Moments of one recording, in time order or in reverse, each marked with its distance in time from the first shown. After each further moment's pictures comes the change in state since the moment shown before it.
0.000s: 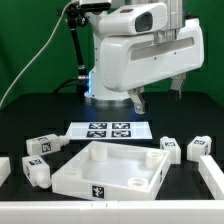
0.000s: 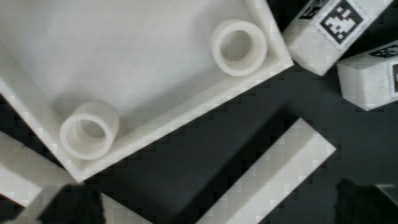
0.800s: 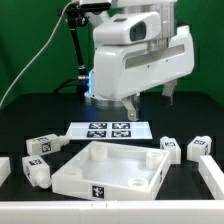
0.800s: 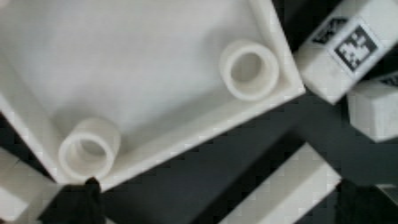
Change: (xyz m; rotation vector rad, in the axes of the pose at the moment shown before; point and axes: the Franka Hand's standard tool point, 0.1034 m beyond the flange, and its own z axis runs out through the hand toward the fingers) arm -0.016 0.006 0.014 0.005 -0.008 -0.072
